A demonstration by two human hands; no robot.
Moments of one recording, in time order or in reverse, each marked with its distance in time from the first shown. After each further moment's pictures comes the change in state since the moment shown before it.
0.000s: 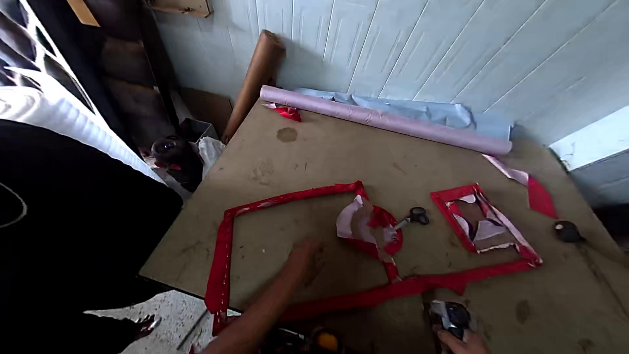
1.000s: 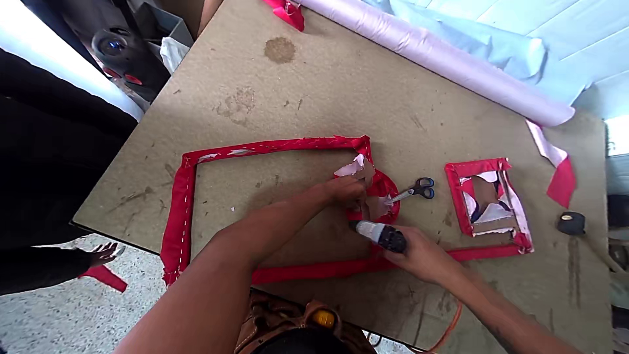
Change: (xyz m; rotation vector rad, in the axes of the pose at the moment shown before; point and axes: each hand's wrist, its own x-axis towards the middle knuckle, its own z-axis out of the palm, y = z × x) left_hand 0.238 0.026 0.086 0.168 -0.301 0.805; right_hand 0.095 -0.219 0.026 -0.793 -0.433 -0.645
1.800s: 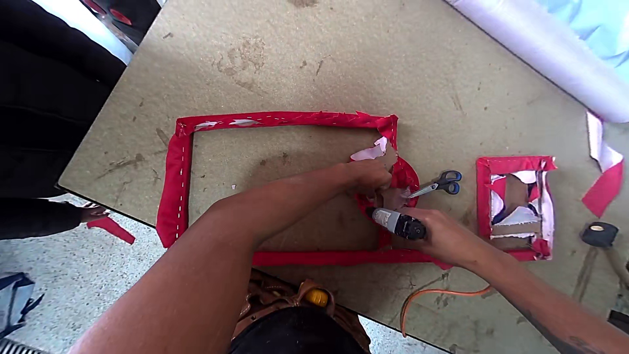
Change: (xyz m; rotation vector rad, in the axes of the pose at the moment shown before) left_hand 0.018 -0.008 -0.012 -0.019 -0.139 -0.060; right_hand 0.052 0.036 -0.022 -0.212 -0.160 -0.208
